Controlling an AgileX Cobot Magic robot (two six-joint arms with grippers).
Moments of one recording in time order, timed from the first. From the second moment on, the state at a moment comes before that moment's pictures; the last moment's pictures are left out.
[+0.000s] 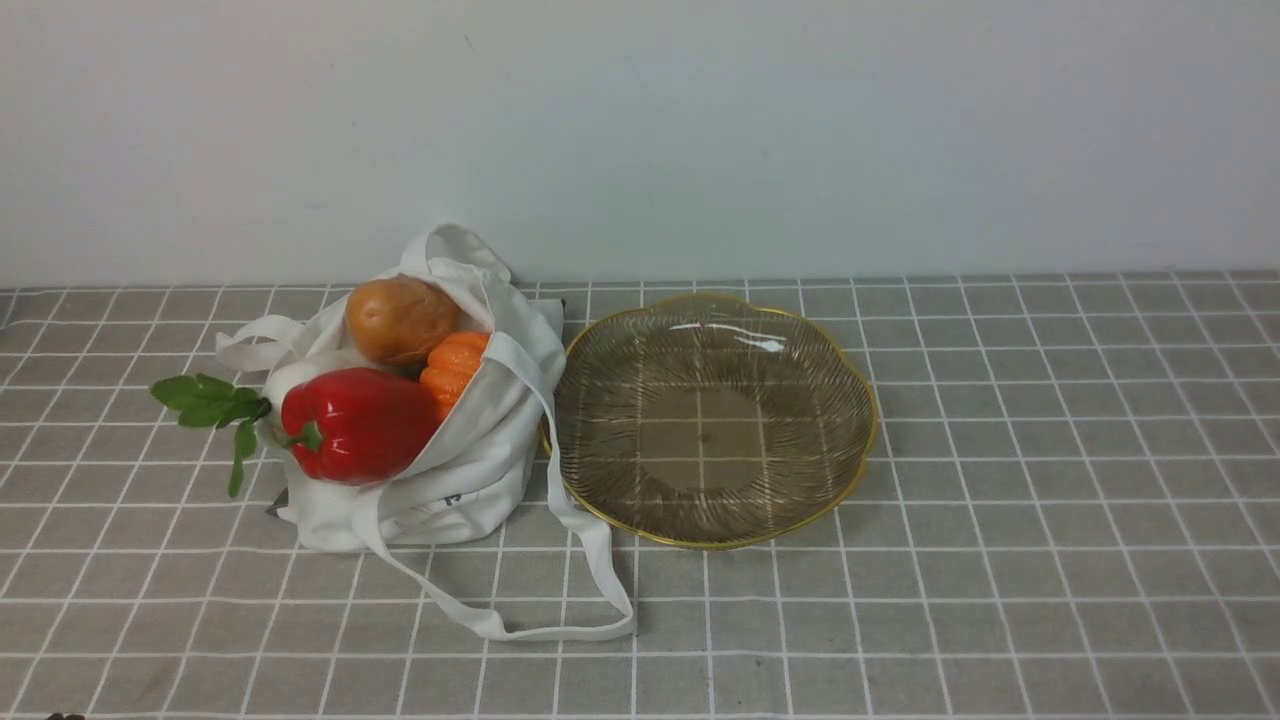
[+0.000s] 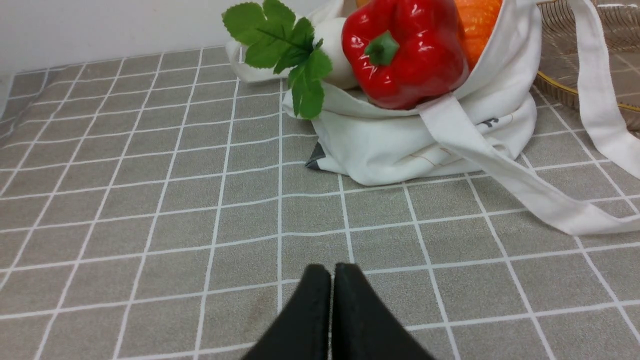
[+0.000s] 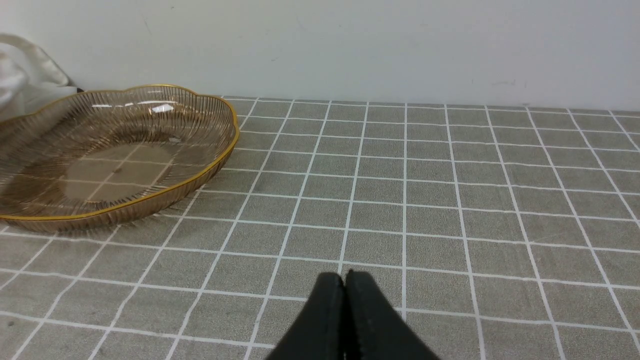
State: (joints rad) right arm 0.10 -0.01 0.02 0.02 0.38 0.00; left arm -0.06 -0.01 0.03 0.00 0.38 0.05
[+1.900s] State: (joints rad) right arm 0.10 -0.01 0.02 0.02 0.38 0.00; left arm -0.06 1.54 -1.25 -0.23 1.02 0.06
